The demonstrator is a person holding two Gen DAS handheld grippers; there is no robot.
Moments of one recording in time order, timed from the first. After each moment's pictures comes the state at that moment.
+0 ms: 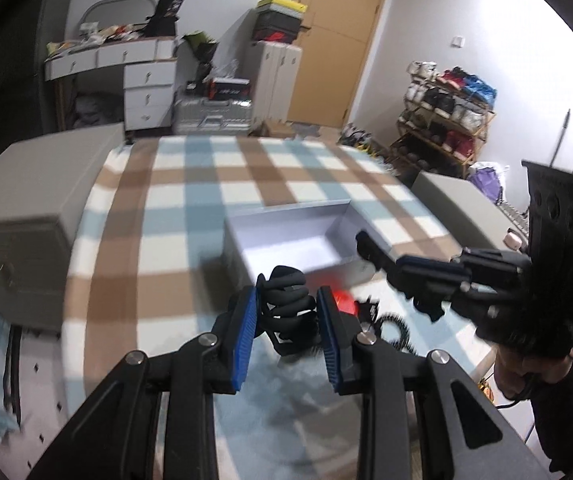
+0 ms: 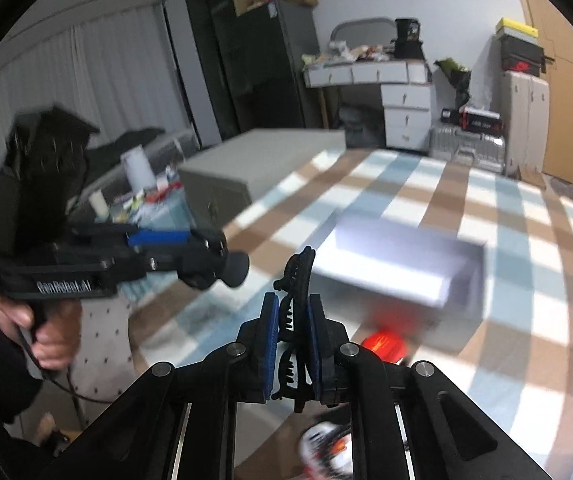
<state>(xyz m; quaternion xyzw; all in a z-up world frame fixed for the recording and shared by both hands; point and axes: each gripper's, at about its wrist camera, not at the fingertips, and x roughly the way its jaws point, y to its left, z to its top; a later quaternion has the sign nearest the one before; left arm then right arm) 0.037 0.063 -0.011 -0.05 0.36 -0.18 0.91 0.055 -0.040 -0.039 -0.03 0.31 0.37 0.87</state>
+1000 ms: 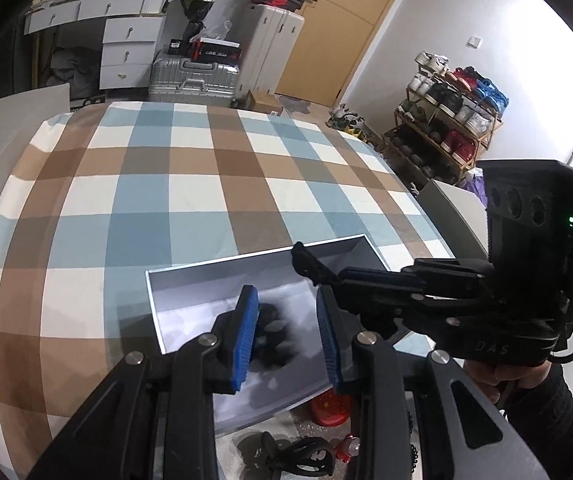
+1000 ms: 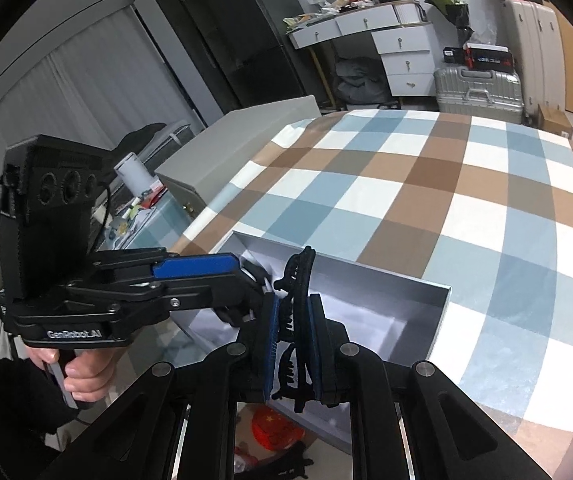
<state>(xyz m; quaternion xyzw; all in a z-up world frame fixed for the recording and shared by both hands) 0.133 0.024 -0.045 -0.10 0.42 -0.20 0.88 0.194 -0.063 -0.087 0.02 0.41 0.40 0.82</state>
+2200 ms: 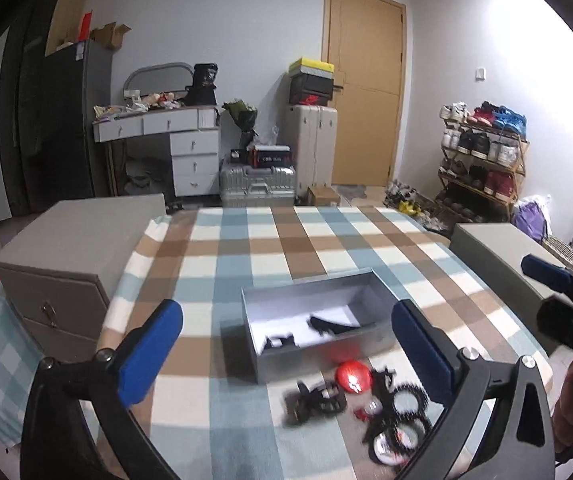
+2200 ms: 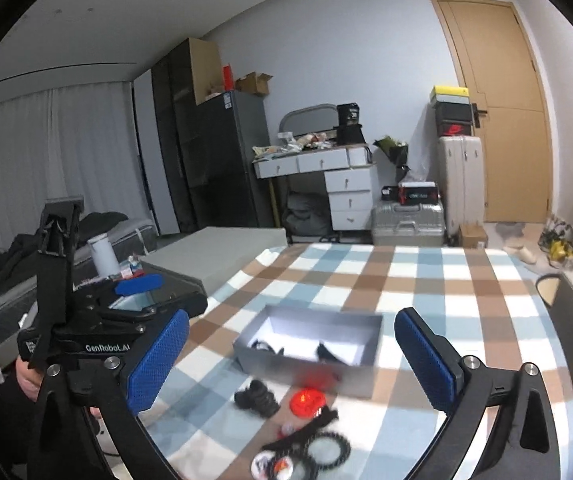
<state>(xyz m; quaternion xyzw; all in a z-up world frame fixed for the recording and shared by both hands) 0.021 0.024 -0.002 -0.01 0.26 -0.06 0.96 0.000 -0.110 -0.003 0.02 0.18 0.29 0.94</state>
